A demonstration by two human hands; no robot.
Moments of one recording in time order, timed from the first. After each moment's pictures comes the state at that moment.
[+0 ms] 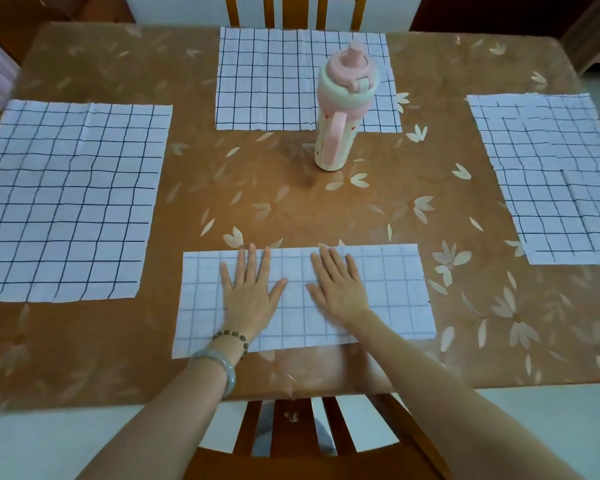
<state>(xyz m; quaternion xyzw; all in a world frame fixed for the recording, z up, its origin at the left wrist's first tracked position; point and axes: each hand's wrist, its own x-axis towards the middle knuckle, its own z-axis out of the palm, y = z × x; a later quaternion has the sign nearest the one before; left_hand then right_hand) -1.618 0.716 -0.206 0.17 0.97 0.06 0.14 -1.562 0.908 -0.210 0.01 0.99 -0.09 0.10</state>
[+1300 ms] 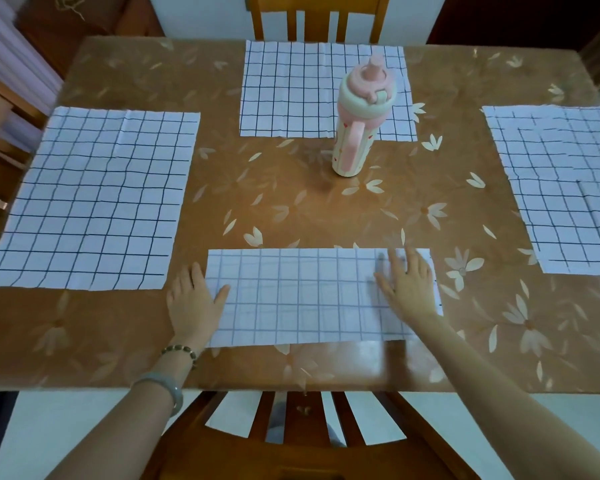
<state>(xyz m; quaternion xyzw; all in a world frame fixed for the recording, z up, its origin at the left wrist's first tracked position) -1.625 0.613 -0.174 -0.04 0.99 0.09 0.11 -1.539 0.979 -0.170 0.18 0.97 -0.12 0.08</state>
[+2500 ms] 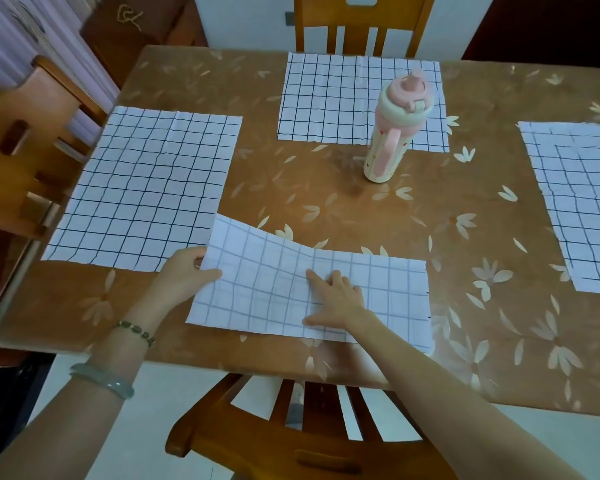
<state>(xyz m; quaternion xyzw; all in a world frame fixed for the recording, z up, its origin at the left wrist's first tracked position) -1.644 0.563 -0.051 -0.04 0.89 0.38 0.24 -1.577 0.828 -0.159 0.02 0.95 -0.15 0.29</state>
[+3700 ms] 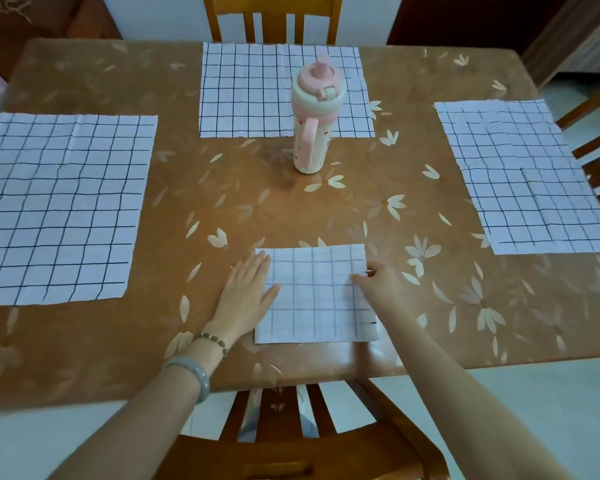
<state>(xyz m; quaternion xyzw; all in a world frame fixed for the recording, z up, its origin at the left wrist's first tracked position) -1.604 0.724 -0.158 0.29 0.93 0.12 0.16 -1.528 0.971 -0.146 0.43 0.74 -0.51 0.06</state>
